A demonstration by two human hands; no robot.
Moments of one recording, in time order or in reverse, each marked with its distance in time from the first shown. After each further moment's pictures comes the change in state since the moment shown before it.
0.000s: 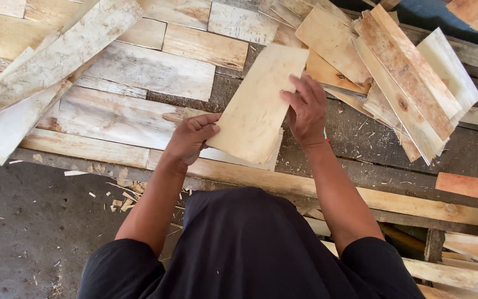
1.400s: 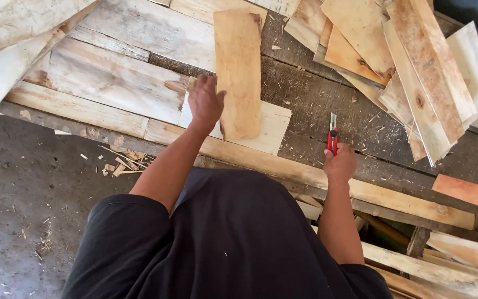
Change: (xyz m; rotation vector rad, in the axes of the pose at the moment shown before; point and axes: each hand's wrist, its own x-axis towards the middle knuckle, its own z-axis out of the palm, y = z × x) left_hand 0.073 -0.070 -0.018 1.322 0.664 0.249; right_hand -0.242 0.097 -0.001 -0.253 -0.505 0.973
